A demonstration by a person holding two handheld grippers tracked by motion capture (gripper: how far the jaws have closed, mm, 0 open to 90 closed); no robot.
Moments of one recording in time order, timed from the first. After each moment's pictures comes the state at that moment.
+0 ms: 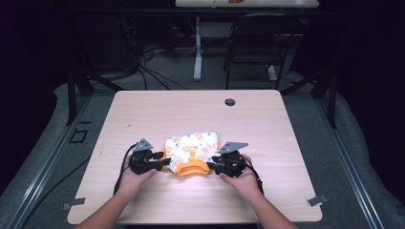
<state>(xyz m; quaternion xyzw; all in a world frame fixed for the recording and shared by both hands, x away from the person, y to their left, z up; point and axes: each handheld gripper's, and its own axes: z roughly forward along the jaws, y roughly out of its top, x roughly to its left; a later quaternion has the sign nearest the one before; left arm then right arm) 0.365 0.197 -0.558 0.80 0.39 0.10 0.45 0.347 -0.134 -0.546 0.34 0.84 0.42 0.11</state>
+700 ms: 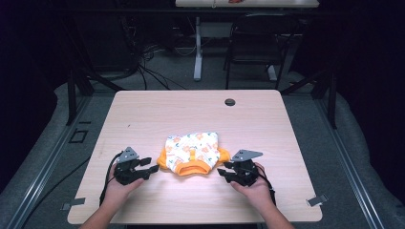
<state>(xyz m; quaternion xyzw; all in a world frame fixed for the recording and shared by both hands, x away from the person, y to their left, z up) 0.335 0.230 -0.561 0.80 0.39 0.13 0.44 0.321 -0.166 -0.549 0.37 0.83 0.41 0.13</state>
